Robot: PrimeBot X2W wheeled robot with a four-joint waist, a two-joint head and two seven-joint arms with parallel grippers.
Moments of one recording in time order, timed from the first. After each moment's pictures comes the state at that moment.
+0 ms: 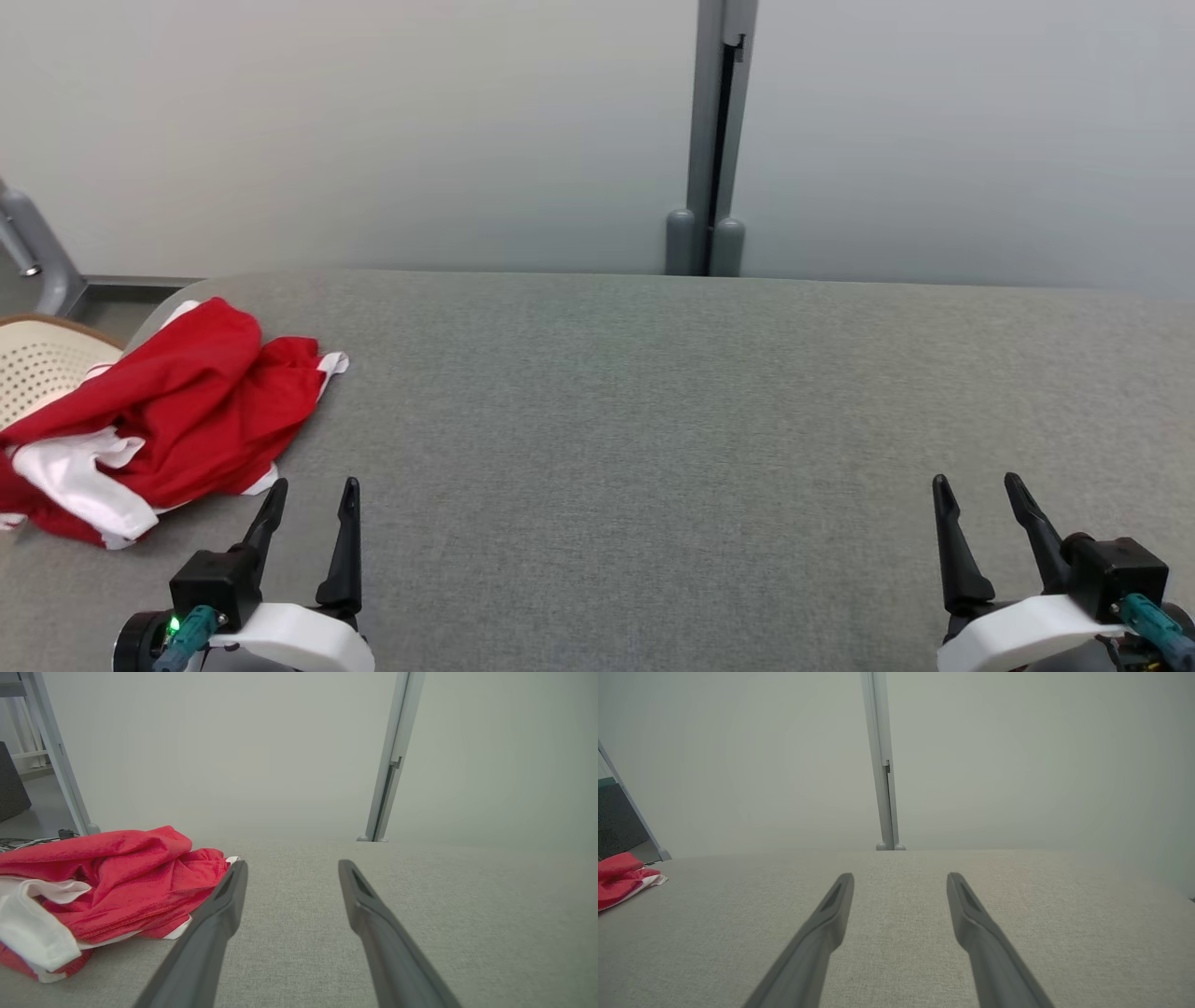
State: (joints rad) left arm -0.06 0.06 0.01 0.40 -0.15 -0.10 -0.26; right arm -0.01 -0.07 0.01 0.26 0.16 0.13 -0.13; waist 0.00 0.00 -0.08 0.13
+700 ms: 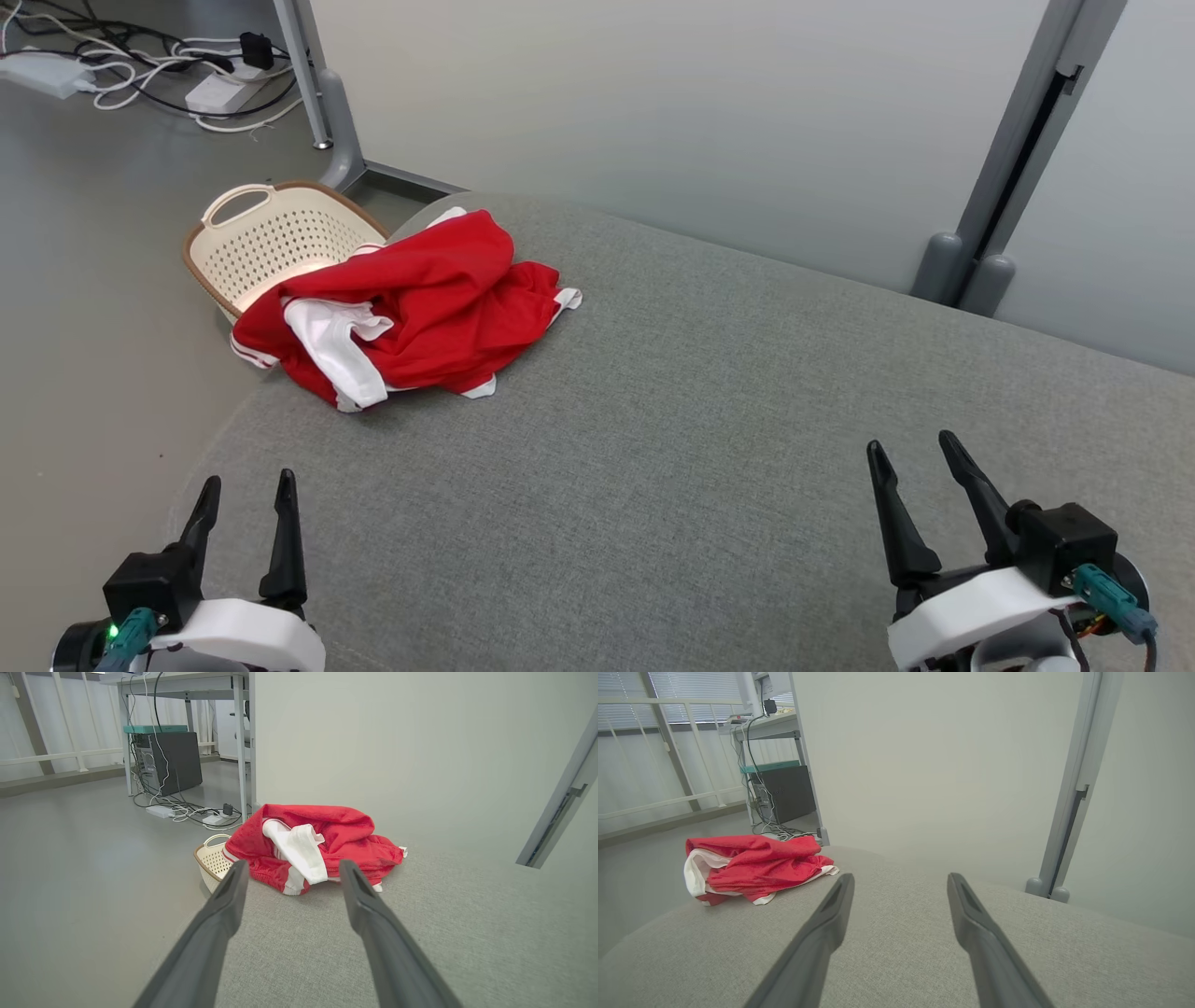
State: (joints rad) left arm -0.07 0.08 0.10 0.39 -0.15 -0.10 -0.26; right arm -0.03 -0.06 0.11 0.15 0.15 0.13 -0.09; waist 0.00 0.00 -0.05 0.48
